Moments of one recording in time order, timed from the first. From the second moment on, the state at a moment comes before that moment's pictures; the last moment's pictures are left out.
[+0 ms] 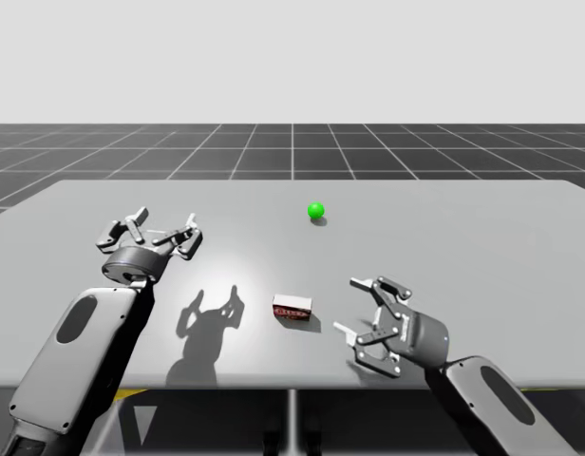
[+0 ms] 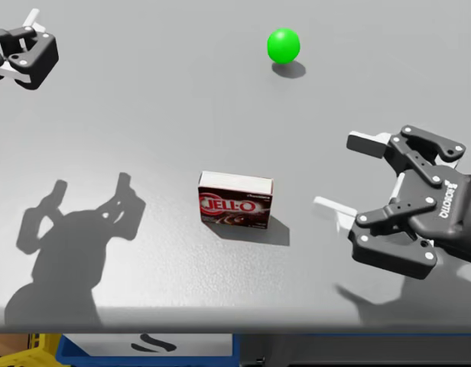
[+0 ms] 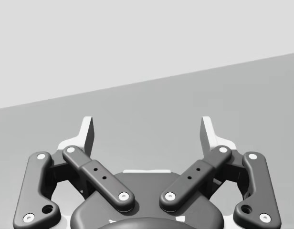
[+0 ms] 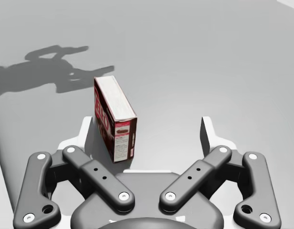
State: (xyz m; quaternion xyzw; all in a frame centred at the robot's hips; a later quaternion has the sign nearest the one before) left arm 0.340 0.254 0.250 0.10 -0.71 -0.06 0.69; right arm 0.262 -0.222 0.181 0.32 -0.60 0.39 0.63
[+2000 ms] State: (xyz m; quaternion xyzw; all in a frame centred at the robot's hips) left arm 0.339 0.252 0.246 0.11 -0.71 -0.08 0.69; right arm 0.303 -0.135 0.129 0.36 -0.47 0.47 0.66
